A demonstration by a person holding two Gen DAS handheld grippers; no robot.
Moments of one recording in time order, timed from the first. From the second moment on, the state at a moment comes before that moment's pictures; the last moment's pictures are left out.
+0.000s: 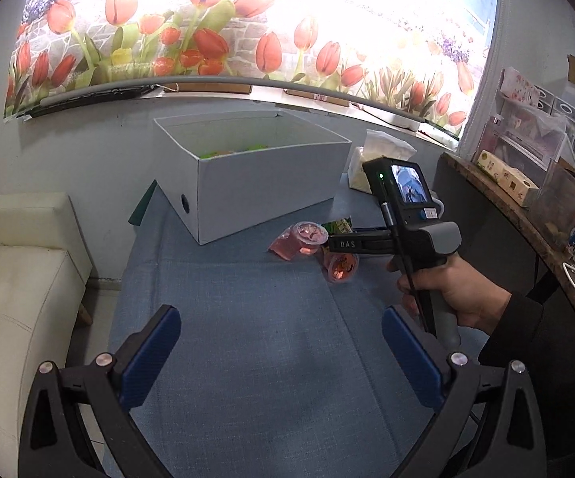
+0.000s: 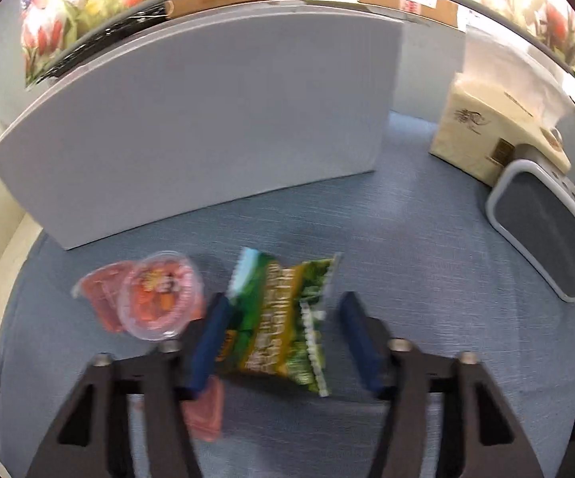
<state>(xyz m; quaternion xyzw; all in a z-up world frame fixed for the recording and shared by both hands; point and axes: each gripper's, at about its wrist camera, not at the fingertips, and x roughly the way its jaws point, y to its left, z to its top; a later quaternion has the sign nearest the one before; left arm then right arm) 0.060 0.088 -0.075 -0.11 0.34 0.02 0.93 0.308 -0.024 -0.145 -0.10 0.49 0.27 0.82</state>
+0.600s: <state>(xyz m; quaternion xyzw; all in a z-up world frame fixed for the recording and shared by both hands) 0.128 0.068 -0.097 -0.08 0.37 0.03 0.93 0.275 -0.134 -0.089 0.01 0.45 0.28 0.85</state>
